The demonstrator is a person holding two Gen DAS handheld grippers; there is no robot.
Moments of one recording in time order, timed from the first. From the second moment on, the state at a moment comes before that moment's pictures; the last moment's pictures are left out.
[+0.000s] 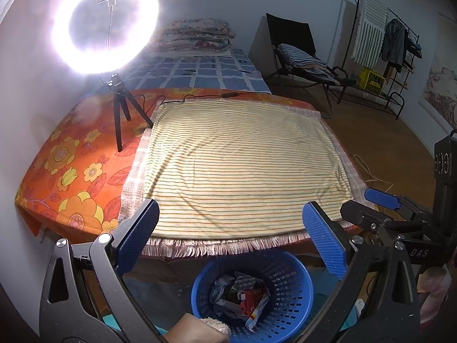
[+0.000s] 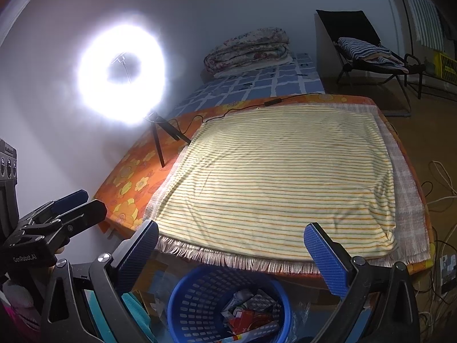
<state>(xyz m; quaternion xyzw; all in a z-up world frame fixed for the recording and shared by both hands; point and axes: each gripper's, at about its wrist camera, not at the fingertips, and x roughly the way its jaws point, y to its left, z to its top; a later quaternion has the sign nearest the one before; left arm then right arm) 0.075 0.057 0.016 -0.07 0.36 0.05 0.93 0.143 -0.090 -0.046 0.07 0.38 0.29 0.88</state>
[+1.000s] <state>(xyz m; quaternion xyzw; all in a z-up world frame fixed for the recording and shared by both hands) 0.081 0.057 -0.004 -0.06 0.38 0.06 0.92 0.146 -0.091 -0.054 0.08 0.40 0.28 0.87</state>
